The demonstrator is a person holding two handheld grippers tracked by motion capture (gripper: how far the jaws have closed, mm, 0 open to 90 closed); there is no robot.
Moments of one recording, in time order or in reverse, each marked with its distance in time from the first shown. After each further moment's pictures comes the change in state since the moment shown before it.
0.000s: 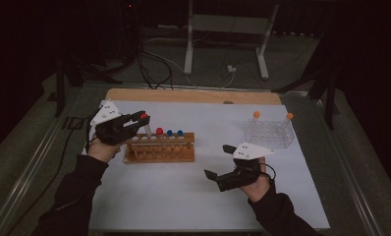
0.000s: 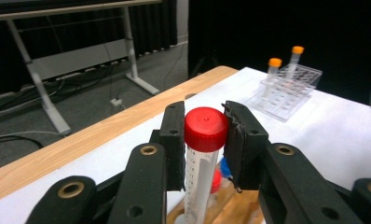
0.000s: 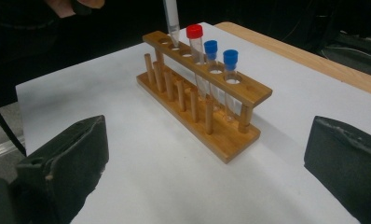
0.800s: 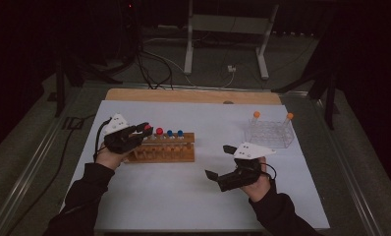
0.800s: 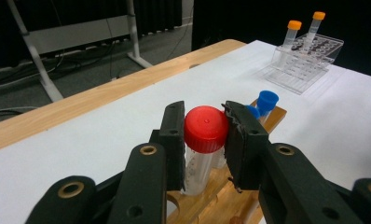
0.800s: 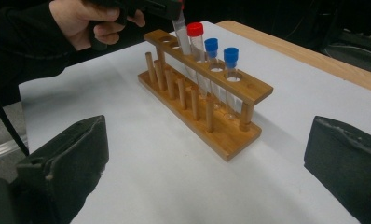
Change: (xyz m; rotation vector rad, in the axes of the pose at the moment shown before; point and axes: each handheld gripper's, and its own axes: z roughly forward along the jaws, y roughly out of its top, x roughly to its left) left arm 0.000 -0.046 0.021 0.068 0.010 -0.029; right arm -0.003 -0.001 -0.001 0.004 0.013 0.010
